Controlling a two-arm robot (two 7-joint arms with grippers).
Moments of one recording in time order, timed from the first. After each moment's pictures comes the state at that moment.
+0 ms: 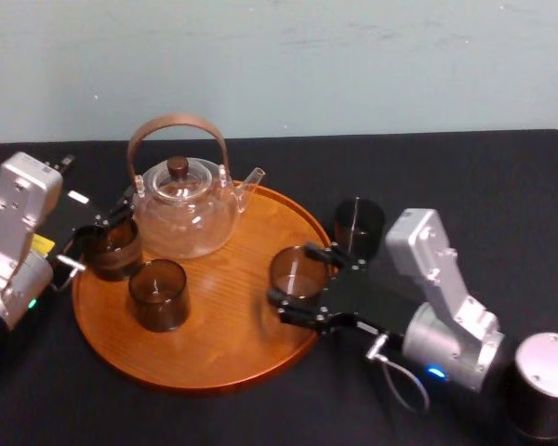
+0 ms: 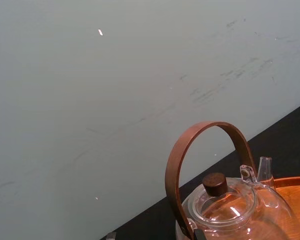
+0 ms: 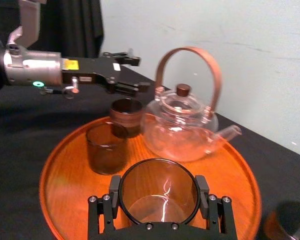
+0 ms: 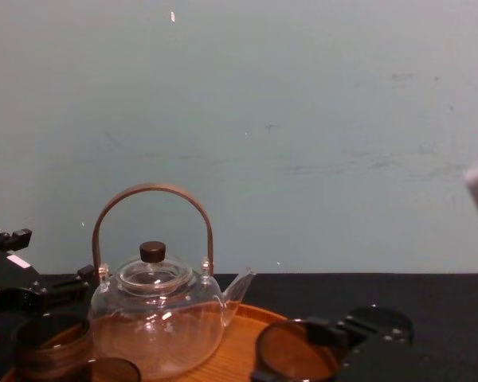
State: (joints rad) left arm -0.20 0.60 0.45 -1.41 -0.25 -0.12 0.03; right arm 0.06 0.41 -0.45 -1.61 0.23 0.01 0.47
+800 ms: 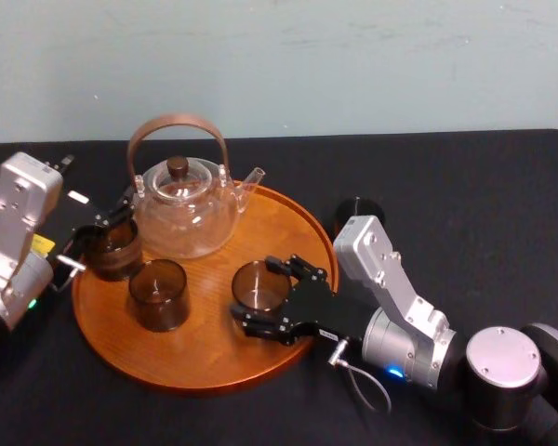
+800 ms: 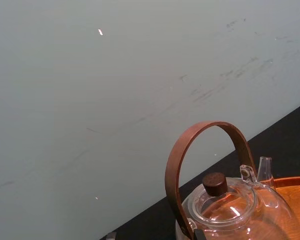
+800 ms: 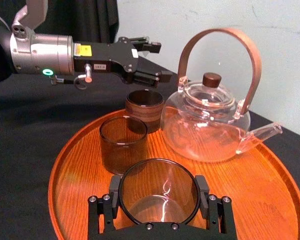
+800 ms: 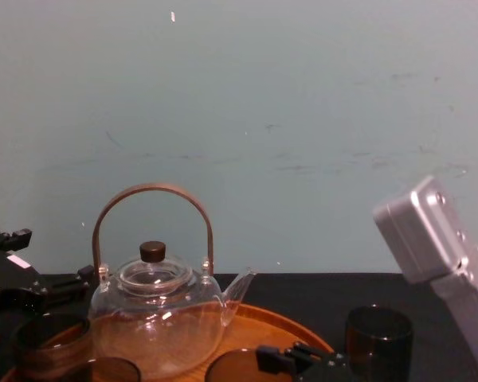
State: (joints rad) left arm -0.20 0.60 0.45 -1.41 -0.25 -0.12 0.03; right arm 0.15 0.35 -0.54 -1.50 0.21 0.02 0.48
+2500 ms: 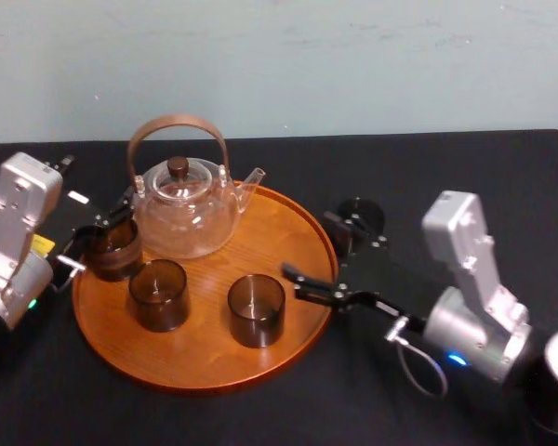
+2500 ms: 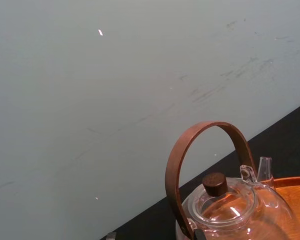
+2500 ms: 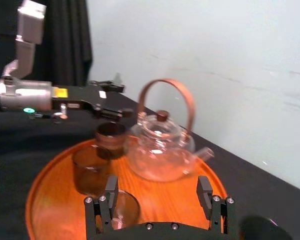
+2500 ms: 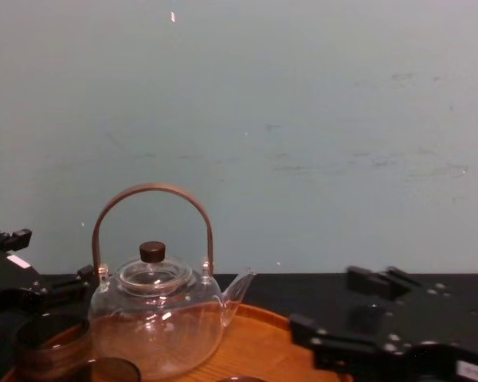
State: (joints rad) left arm -0.20 0.60 0.45 -1.41 -0.25 -0.12 0.03; right arm 0.04 0.44 -0.41 -1.66 0.28 -0.06 0.44
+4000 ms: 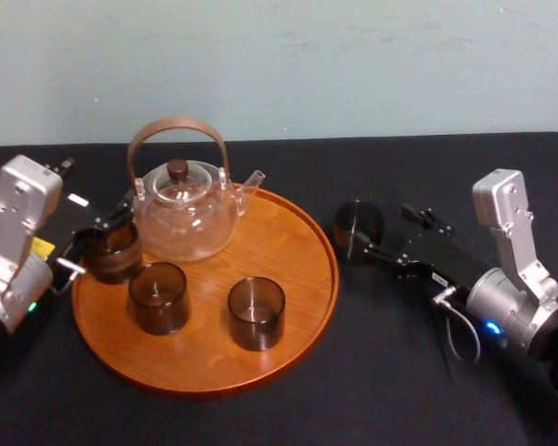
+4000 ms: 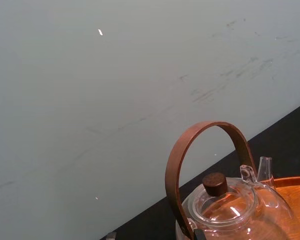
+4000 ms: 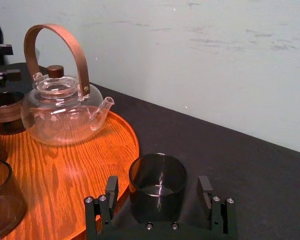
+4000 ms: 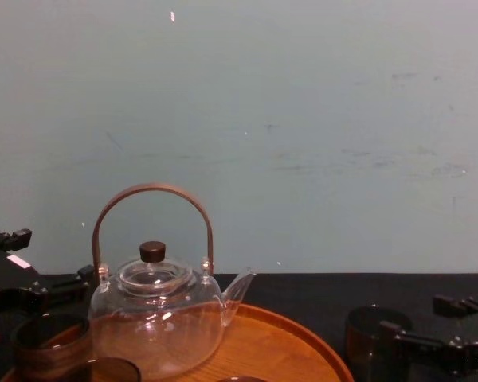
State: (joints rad) left arm -0.20 0.60 0.45 -1.41 -0.25 -0.12 0.03; right arm 0.14 0.38 -0.29 -1.38 0.30 -0.02 0.39
